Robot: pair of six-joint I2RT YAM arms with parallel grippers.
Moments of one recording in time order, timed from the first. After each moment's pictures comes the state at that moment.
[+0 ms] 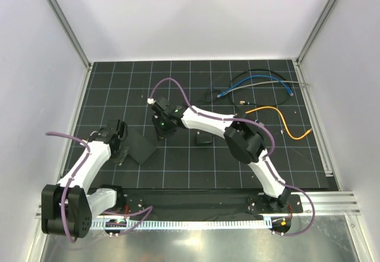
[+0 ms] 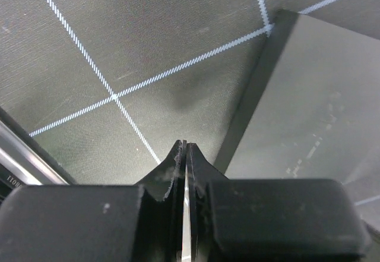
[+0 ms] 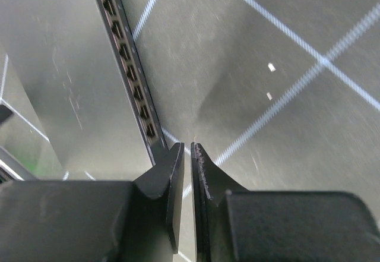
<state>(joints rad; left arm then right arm) -0.10 1.09 0.62 -0.90 -0.31 -1.24 0.95 2.23 1.80 -0.56 -0.12 0.46</state>
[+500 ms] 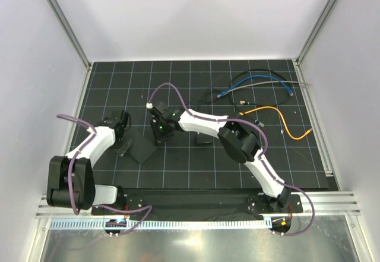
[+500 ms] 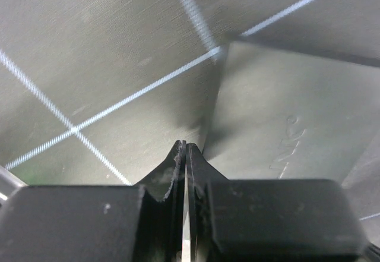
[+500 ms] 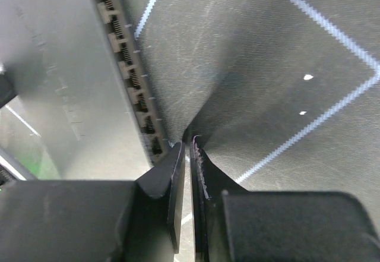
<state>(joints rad) -0.10 1.31 0.70 -0.79 -0.31 -1.13 0.96 2.31 1.83 -0.53 -0.18 0.50</state>
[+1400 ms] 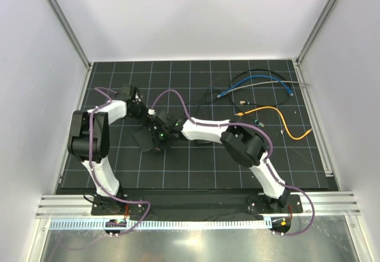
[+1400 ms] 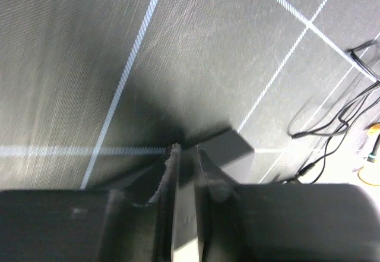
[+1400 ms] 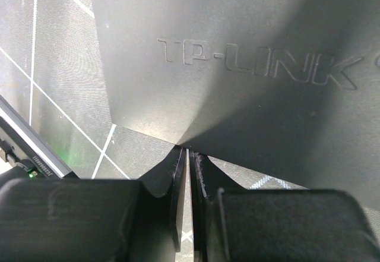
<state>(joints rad) -0.10 1.85 1.10 -0.36 0.35 -0.73 1.00 2.21 1.61 -0.32 -0.21 0.63</state>
